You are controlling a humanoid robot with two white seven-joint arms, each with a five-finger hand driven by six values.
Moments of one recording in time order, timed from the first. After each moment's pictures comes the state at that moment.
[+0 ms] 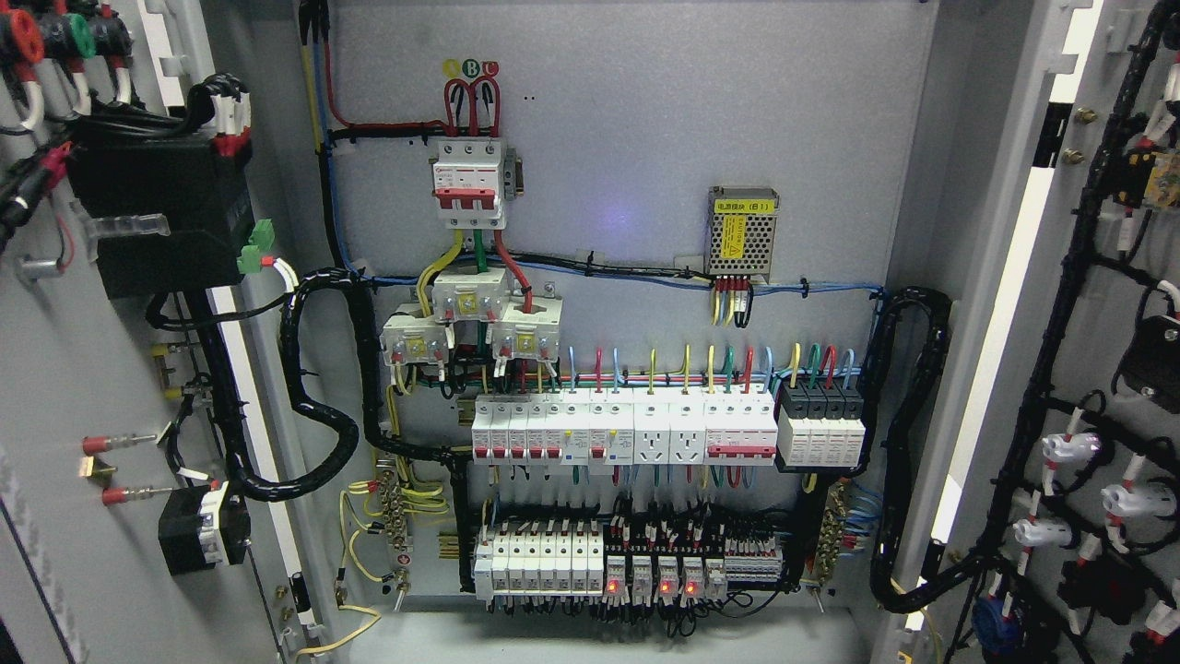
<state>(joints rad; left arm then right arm) 0.00 -0.10 0.06 0.06 -0.12 -0.14 -0.05 -0.53 0.13 0.65 -1.62 -0.48 0.40 0.74</state>
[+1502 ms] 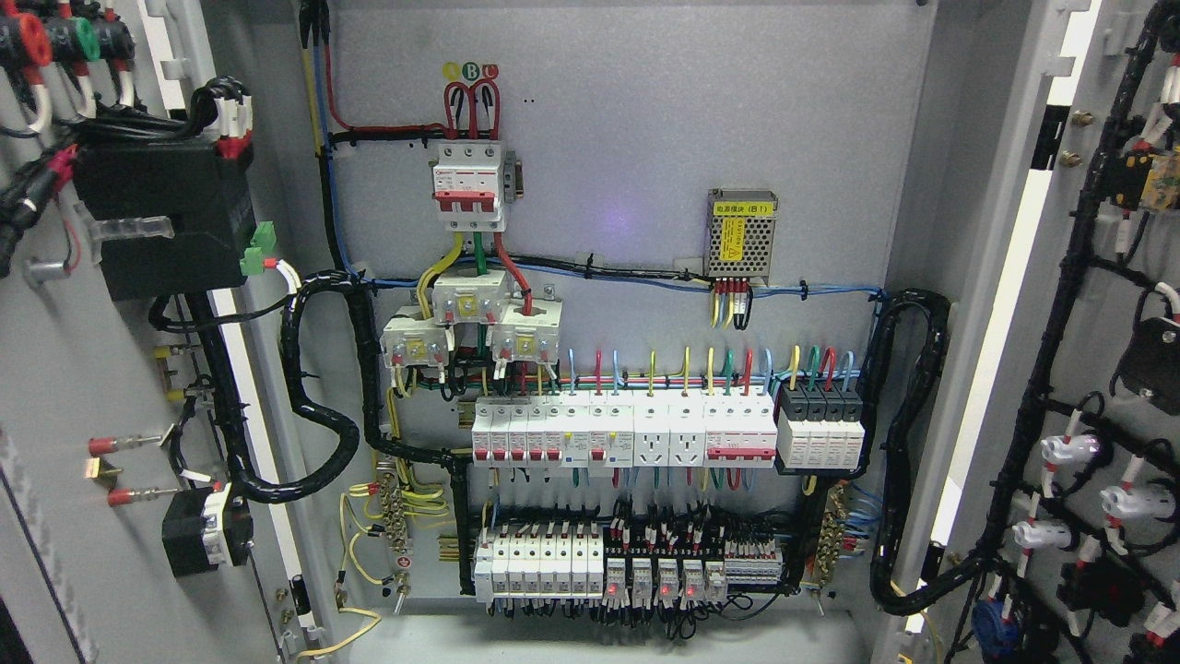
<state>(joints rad) 0.28 0.08 -0.49 -1.42 -0.15 -0.76 -0.06 0.31 -0.17 0.15 -1.97 -0.49 -0.62 0.56</state>
